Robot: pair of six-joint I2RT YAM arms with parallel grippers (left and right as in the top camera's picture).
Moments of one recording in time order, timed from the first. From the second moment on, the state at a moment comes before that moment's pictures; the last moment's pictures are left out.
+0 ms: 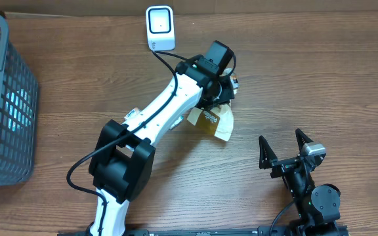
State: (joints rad) left arm -0.63 2.10 1.77 -0.81 0.21 -0.83; right arm 0.20 0.01 0.02 -0.03 -0.03 0.17
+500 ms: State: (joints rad) left arm -0.69 2.10 1.77 -0.81 0.14 -0.84; right arm 0.20 0.01 0.02 -0.03 -0.03 0.17
